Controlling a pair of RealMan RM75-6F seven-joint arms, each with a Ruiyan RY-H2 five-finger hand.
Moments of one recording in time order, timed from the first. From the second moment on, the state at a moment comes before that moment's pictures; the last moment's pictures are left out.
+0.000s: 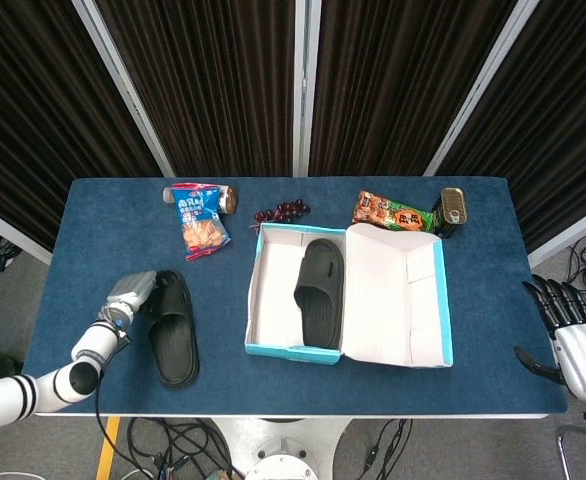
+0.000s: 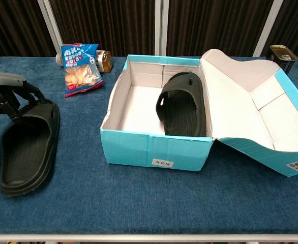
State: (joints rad) left arm -0.81 -1.36 -0.09 -1.48 0.48 0.66 0.28; right arm 0.11 -0.98 0.03 -1.59 -1.63 1.52 0.17
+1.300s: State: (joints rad) left arm -0.91 -1.62 -0.42 -1.27 1.33 0.74 -0.81; right arm 0.10 -0.95 0.03 -1.64 -1.62 1.52 0.11
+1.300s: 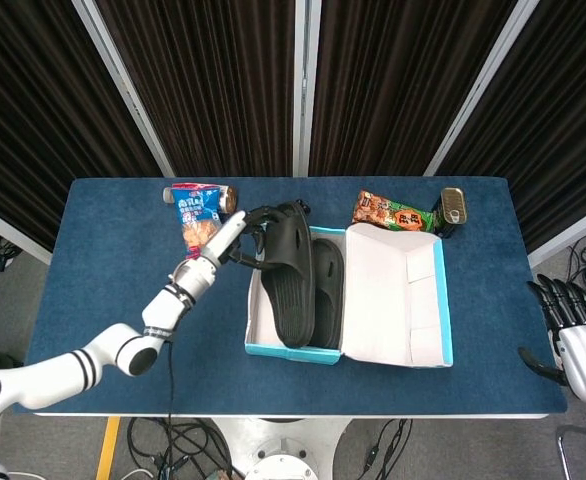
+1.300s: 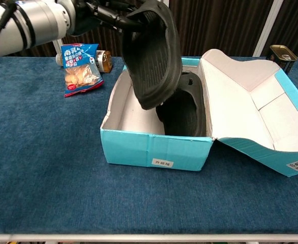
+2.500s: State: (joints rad) left arm -0.99 -1.79 -0.29 -1.02 1.29 0.73 -0.65; right arm 0.09 -0.95 0.04 -1.66 -1.61 1.52 0.09
